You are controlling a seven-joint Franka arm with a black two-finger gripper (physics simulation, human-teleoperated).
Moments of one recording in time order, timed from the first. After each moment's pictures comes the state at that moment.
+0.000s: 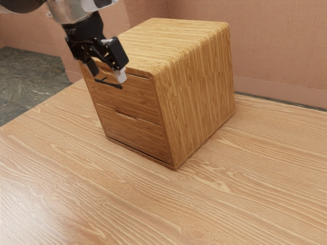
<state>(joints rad) 0.12 0.10 -0.07 -1.08 0.03 1.35 0.04</state>
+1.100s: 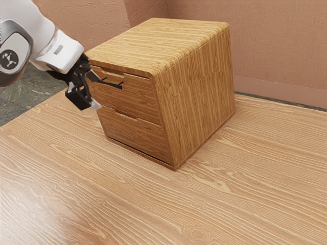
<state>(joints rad) 0.10 -0.27 0.09 -1.82 0.00 2.07 1.09</state>
